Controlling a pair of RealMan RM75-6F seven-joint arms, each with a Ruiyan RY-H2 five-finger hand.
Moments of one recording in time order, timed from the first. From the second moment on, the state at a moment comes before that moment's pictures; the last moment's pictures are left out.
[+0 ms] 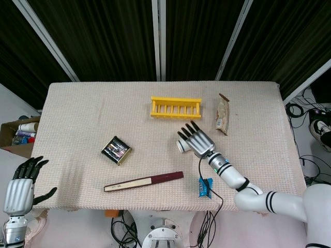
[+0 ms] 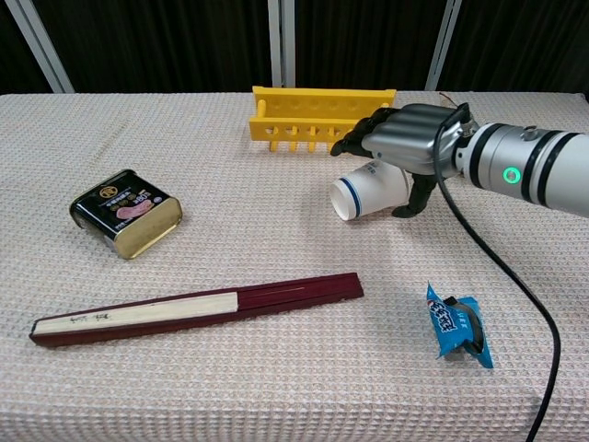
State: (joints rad) left arm 0.05 -1.33 0.01 -1.48 1.59 1.66 -0.02; right arm 0.88 -1.59 0.11 -1.39 -1.12 0.81 -0.72
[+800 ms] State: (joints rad) left arm 0.07 -1.34 0.00 -1.45 1.59 1.68 -0.05; right arm 0.83 -1.69 0.12 -1.28 -1.25 0.89 -0.12
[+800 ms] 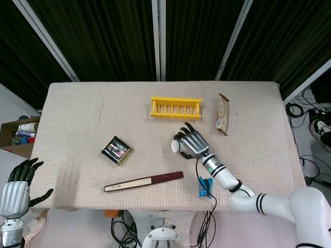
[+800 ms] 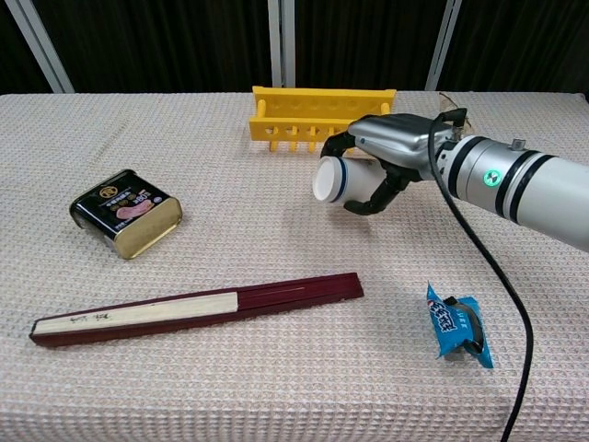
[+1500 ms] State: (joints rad) left arm 0.06 -1.33 0.01 -1.48 1.60 1.66 -0.02; right arm 0.76 -1.82 0.00 -0.86 -1.62 1.01 1.10
